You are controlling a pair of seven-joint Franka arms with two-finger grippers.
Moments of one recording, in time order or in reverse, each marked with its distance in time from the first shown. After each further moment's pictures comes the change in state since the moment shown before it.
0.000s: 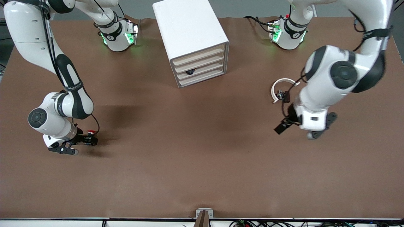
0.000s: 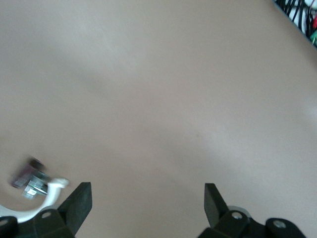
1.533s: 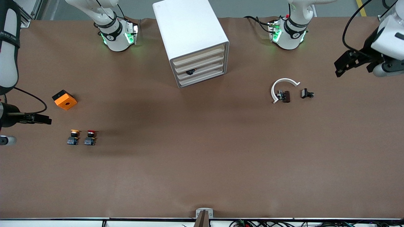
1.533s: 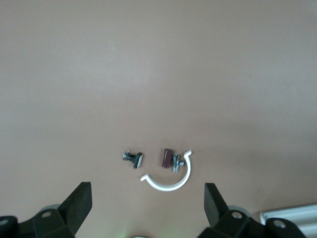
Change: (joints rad) left arm -0.053 -0.348 0.202 0.145 0.001 -0.542 0.765; right arm -0.037 -0.221 0.005 0.573 -0.039 -0.993 -0.129
